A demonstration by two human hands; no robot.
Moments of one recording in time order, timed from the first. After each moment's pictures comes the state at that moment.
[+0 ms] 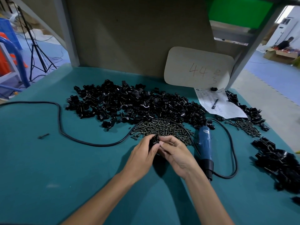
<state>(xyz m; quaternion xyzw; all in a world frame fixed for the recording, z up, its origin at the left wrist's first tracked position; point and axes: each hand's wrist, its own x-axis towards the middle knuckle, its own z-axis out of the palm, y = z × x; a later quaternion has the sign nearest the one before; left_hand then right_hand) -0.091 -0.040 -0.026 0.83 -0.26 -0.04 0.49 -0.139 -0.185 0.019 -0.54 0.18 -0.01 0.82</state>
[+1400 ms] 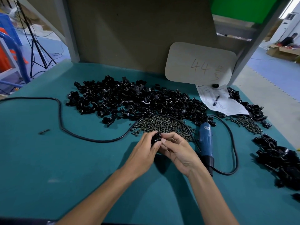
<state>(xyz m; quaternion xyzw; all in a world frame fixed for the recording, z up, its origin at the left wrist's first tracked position) -0.094 -0.039 -0.020 0.82 -0.29 -0.05 0.49 -0.145 -0.190 0.019 -0.53 0.15 0.00 0.84</state>
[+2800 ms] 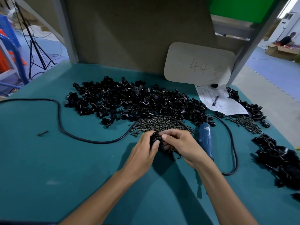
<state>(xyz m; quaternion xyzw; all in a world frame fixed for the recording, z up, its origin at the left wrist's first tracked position) -0.090 -0.042 -0.033 0.82 -0.29 -0.01 0.49 -0.137 -0.206 0.044 -0.76 0.11 -0.01 0.64</state>
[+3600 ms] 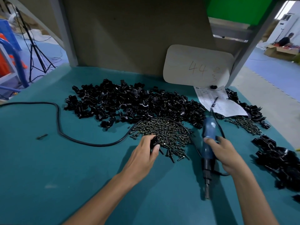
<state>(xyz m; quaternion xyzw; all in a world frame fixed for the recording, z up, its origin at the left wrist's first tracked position) -0.096 -0.041 -0.027 0.84 -0.30 -0.02 0.45 -0.171 -0.321 0.024 -0.76 0.35 -0.10 0.54</state>
